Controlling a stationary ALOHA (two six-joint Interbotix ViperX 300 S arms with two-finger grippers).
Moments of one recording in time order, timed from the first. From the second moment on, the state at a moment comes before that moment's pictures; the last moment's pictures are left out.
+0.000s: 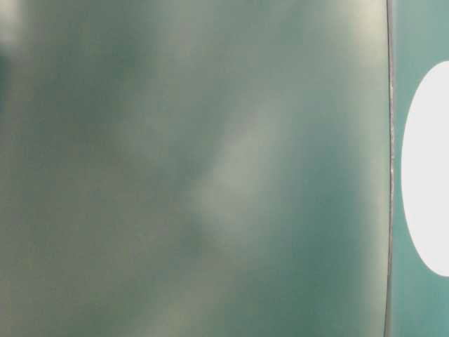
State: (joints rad) left arm -0.01 -0.97 1.16 0.01 -0.23 -0.02; right arm 0.43 0.03 1.31 0.40 -1.02 0.07
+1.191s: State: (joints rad) left arm -0.01 -0.97 1.16 0.01 -0.24 -0.02; right arm 0.51 0.15 1.35 0.48 -1.13 0.14
